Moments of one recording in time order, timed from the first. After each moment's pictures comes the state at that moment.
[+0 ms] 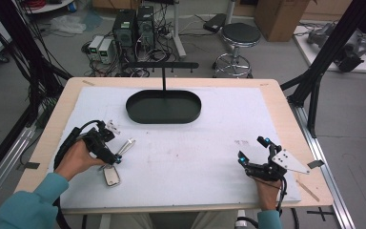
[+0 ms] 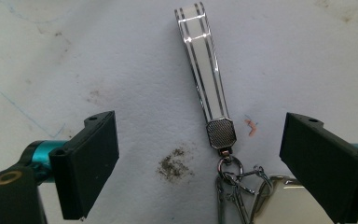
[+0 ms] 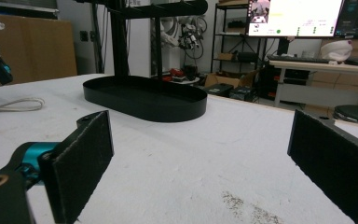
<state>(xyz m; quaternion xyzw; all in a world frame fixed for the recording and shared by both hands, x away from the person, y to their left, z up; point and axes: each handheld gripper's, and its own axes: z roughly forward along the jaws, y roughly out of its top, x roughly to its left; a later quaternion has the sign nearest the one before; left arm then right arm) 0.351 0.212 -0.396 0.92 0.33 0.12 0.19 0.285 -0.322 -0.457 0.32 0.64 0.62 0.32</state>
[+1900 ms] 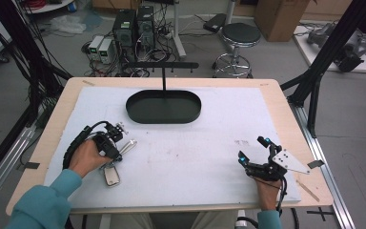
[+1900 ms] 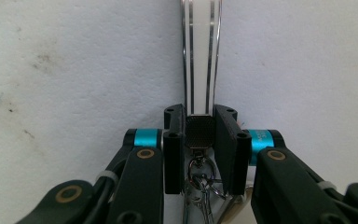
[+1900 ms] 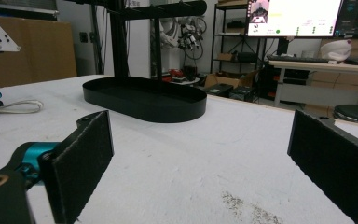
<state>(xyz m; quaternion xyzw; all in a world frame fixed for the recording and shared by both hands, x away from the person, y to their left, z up) 0.362 0.190 -0.409 0.91 0.40 0.05 0.11 0.285 -0.322 -0.457 0.32 0.64 0.62 0.32</state>
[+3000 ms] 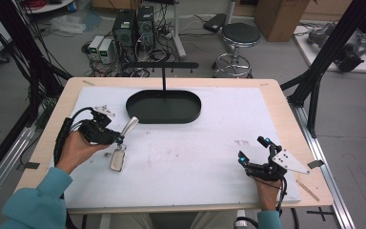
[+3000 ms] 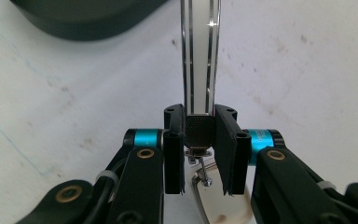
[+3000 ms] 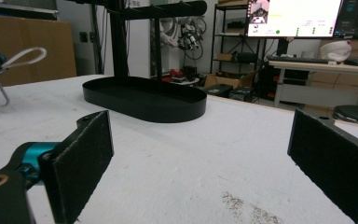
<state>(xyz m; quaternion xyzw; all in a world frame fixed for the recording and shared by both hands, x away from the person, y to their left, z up) 0.360 0.215 -0.352 0.87 0.38 0.08 0.31 0.284 -0.322 -0.457 0.32 0.64 0.62 0.32</state>
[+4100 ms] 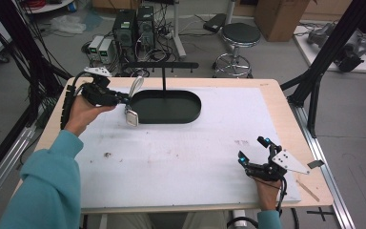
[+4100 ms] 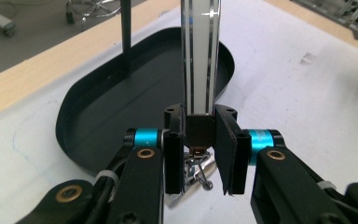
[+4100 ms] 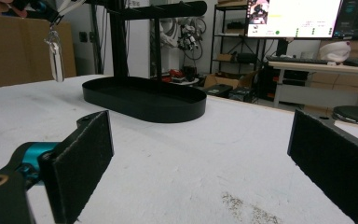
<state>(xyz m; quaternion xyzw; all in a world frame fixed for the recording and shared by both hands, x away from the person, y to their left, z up) 0.442 0.220 -0.304 0.82 0.33 0.09 0.46 0.284 -0.322 -0.457 0.32 0.64 0.62 0.33</state>
